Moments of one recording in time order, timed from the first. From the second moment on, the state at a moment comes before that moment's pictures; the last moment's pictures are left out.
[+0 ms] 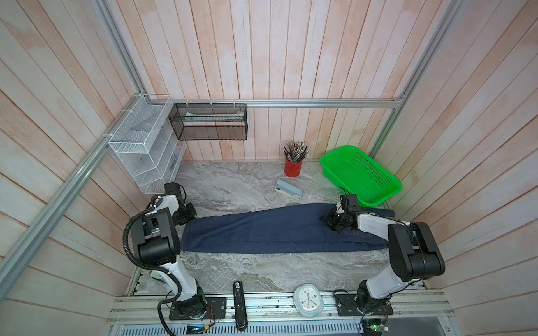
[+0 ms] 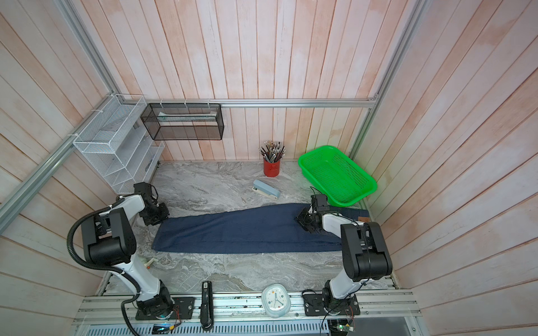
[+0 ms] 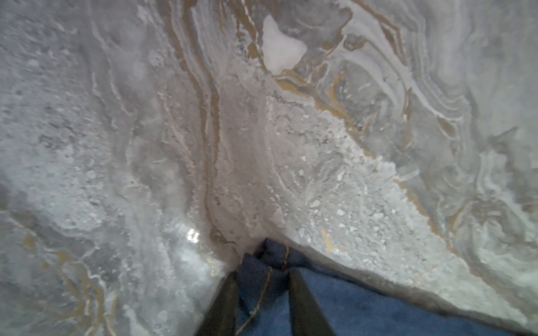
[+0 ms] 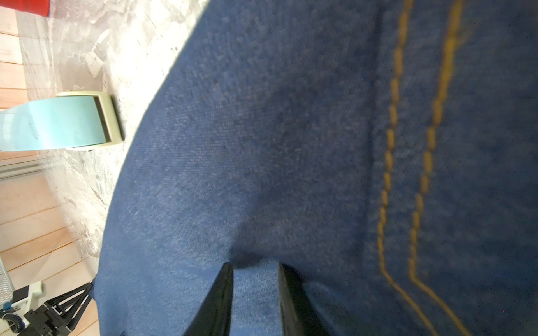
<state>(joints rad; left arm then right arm) 0.32 1.83 1.17 -0.67 0.08 -0.19 0.12 1.61 0.73 -0.17 -0.35 0.84</state>
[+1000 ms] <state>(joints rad) 0.27 1.78 1.28 -0.73 -0.09 -0.22 0.12 1.63 0.75 -0.16 -0.37 0.83</state>
